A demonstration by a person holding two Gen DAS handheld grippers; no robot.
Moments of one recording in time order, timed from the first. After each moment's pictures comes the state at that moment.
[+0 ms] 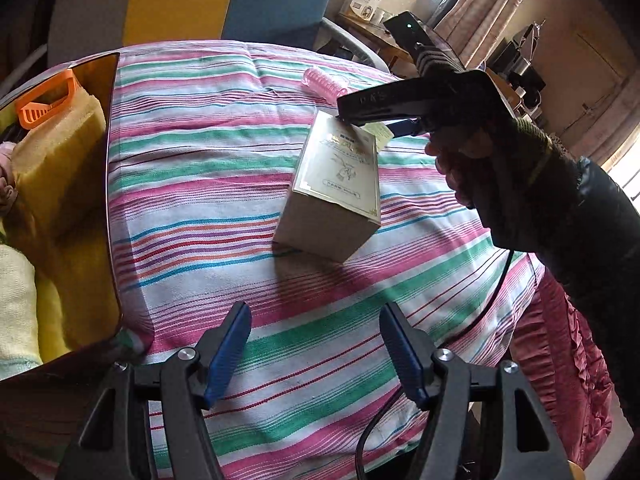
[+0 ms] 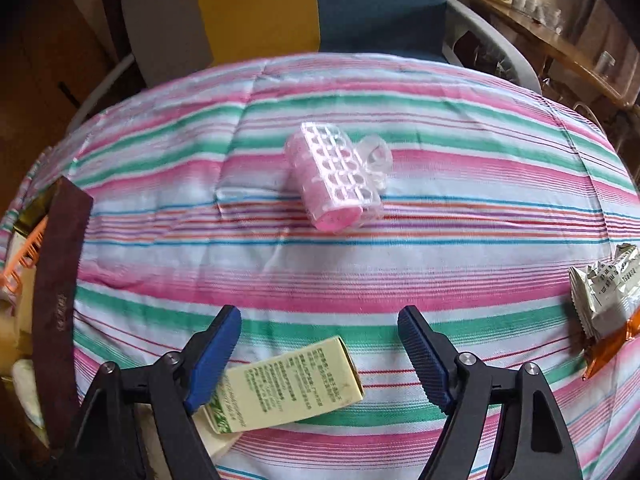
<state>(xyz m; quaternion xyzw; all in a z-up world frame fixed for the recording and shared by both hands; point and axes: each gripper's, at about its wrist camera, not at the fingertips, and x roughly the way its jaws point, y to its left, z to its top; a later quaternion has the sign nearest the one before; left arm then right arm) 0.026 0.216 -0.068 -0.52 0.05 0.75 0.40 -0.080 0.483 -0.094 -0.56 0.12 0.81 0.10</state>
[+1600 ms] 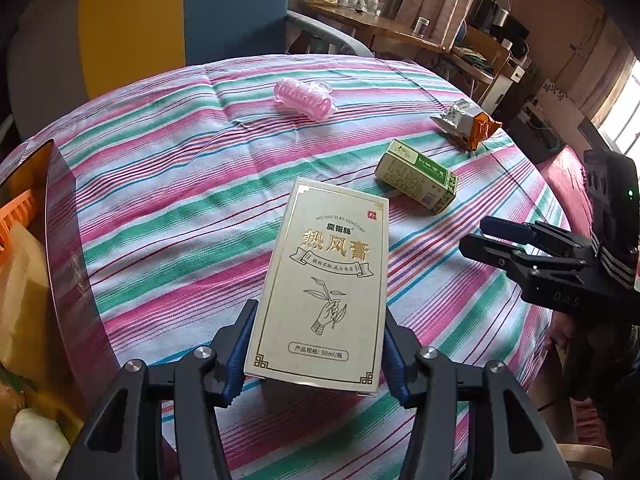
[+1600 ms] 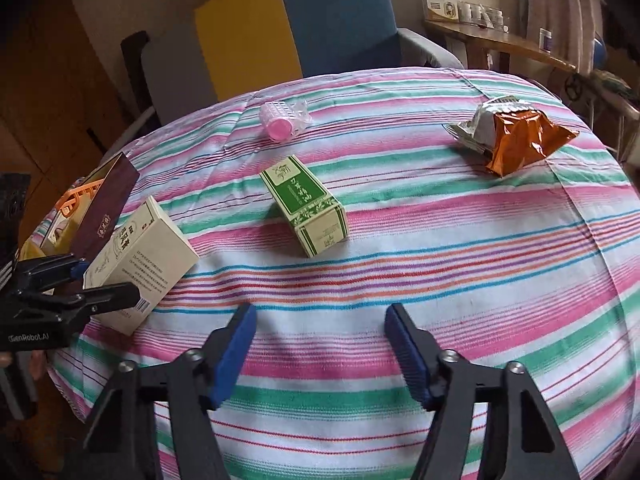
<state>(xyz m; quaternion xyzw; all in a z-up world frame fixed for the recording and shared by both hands) -0.014 0.274 -0.065 -0.49 0.15 0.75 0.42 0.106 0.479 -0.081 -0.43 0.17 0.88 0.10</state>
